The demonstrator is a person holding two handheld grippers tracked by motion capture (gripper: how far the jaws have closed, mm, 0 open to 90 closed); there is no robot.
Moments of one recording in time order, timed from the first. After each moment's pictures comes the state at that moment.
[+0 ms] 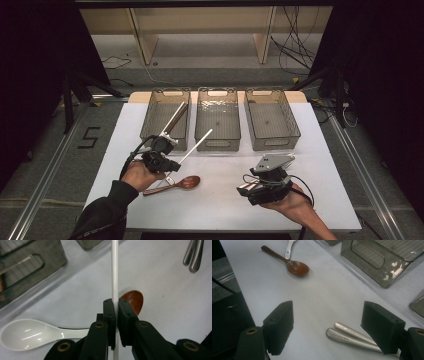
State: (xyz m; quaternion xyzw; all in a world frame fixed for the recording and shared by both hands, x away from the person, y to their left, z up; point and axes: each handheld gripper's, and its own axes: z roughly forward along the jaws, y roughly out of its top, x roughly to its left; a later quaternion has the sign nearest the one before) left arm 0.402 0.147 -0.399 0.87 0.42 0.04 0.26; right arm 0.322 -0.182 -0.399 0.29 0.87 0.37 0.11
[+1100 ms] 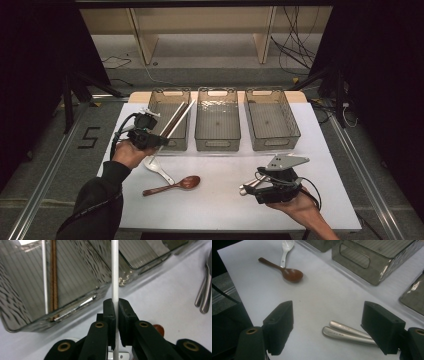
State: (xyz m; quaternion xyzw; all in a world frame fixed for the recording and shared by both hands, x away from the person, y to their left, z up) left arm 0.448 0.188 -0.368 0.82 0.48 0.08 0.32; right arm 0.318 -0.203 -0.398 0.33 0.85 0.40 0.11
